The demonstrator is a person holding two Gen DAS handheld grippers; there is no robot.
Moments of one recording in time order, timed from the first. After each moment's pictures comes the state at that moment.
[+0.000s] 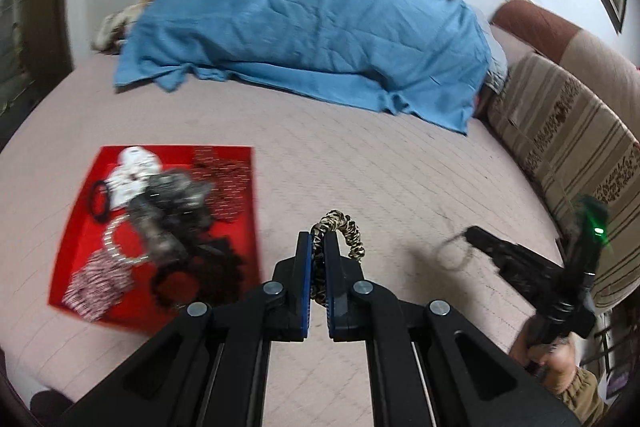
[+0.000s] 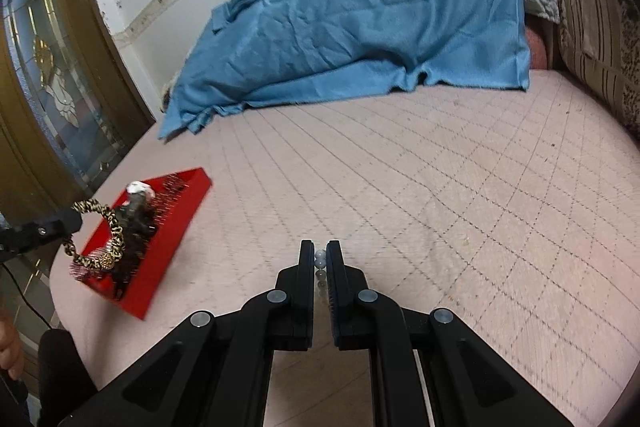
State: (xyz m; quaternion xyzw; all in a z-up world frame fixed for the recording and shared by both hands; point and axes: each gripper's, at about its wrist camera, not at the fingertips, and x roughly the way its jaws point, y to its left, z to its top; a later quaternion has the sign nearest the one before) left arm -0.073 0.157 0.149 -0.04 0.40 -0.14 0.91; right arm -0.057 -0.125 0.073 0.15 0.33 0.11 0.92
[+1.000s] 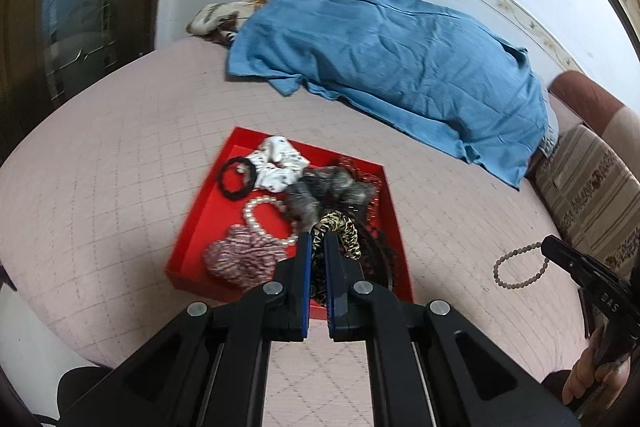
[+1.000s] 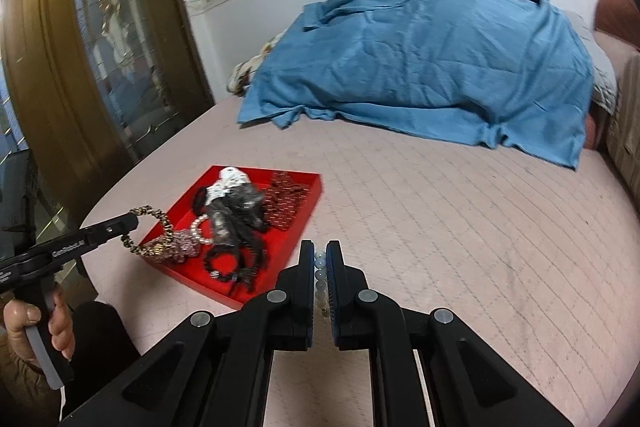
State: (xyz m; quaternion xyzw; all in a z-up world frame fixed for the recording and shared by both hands) left arm -0.112 0.299 0.143 -0.12 0.36 -0.04 0.92; right arm -0.087 0.005 0.151 0.04 0.32 0.19 0.93
